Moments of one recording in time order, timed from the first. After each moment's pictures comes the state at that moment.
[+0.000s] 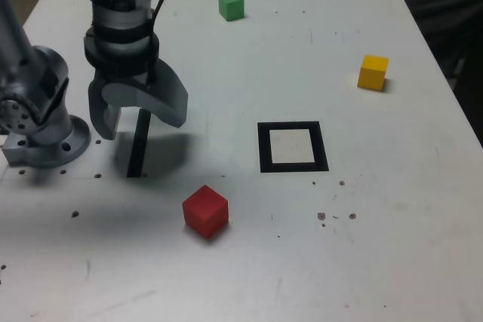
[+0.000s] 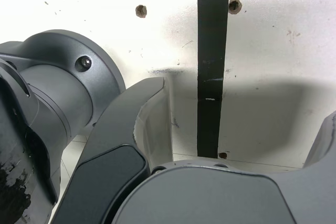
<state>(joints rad) -0.09 1.50 -0.73 1.00 0.04 -0.11</state>
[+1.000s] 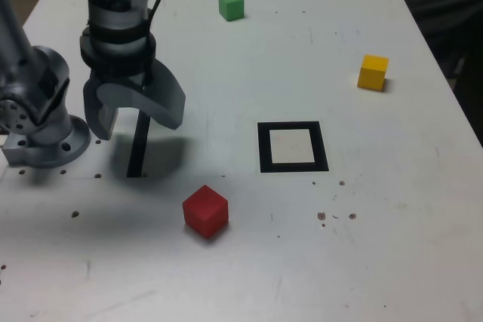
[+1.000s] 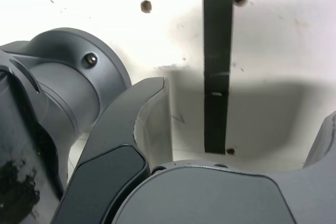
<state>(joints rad) -0.13 1.49 -0.75 1.03 0.04 -0.11</state>
